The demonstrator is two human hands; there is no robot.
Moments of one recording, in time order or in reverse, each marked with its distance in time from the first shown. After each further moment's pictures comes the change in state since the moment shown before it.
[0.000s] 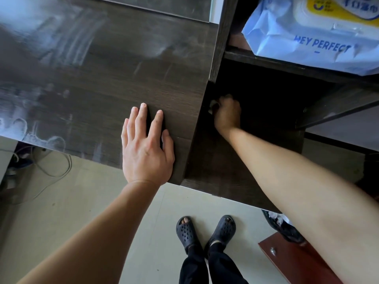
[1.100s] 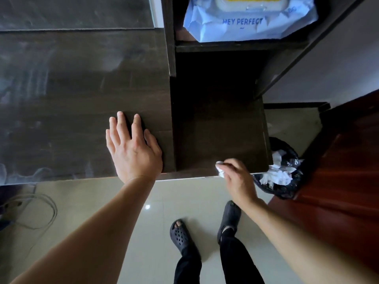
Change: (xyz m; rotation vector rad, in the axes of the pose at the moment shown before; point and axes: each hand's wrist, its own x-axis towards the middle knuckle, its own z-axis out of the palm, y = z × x) left_hand 0.000 -0.009 0.003 -0.050 -0.024 0.036; right_hand -0.228 0.119 -0.022 -0.096 0.110 -0.181
